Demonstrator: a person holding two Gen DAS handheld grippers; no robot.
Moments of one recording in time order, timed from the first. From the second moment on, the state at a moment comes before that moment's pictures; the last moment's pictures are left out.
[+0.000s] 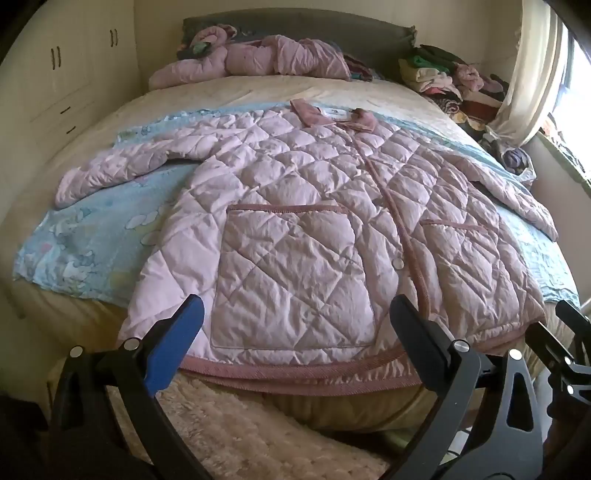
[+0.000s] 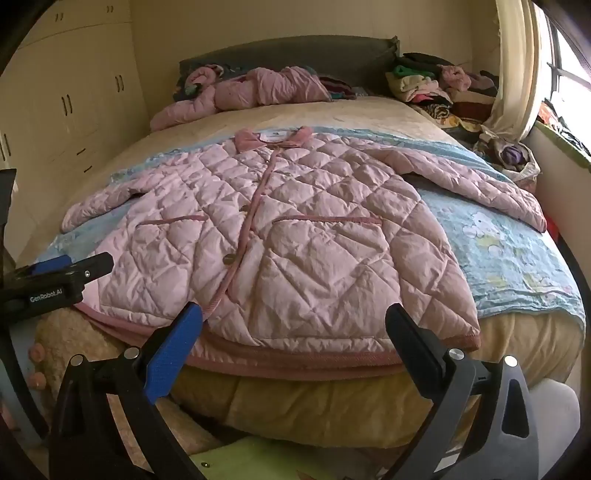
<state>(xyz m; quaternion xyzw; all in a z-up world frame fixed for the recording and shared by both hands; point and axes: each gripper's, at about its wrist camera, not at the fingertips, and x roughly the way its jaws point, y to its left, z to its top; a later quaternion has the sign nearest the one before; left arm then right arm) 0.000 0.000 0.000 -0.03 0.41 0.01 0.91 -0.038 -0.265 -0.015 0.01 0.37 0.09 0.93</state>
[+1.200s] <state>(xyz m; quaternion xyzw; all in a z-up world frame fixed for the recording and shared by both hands) 0.000 0.000 0.000 -0.03 0.41 0.01 0.91 -0.042 -0.262 -0.007 0.00 0.36 0.09 0.93</state>
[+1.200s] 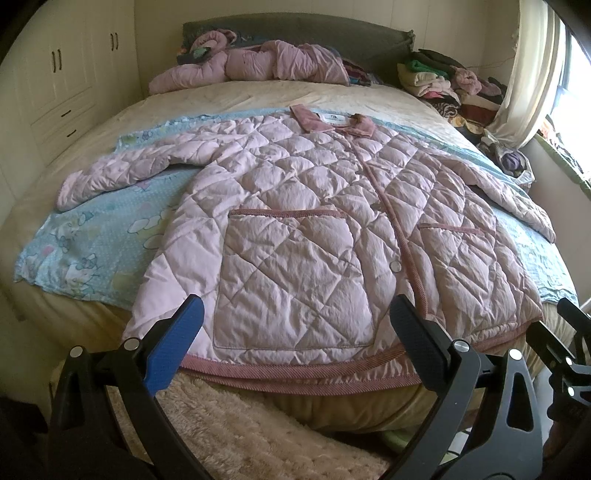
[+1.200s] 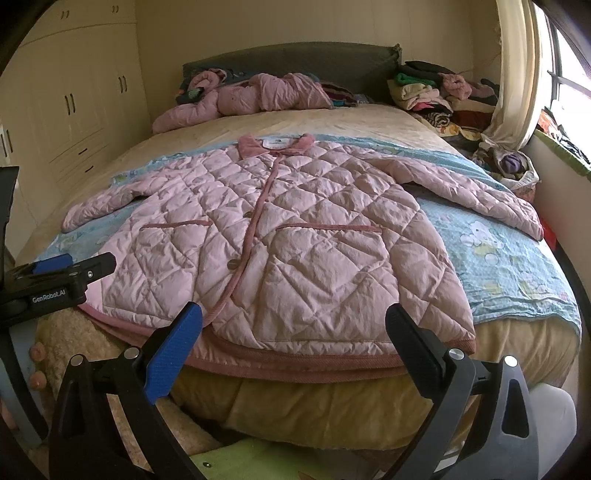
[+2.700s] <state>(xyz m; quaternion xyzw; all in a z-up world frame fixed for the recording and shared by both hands) 0.027 -0.001 0.018 -0.03 0.40 0.02 0.91 -0.009 -0.256 -0.012 0.02 0.38 0.10 0.92</state>
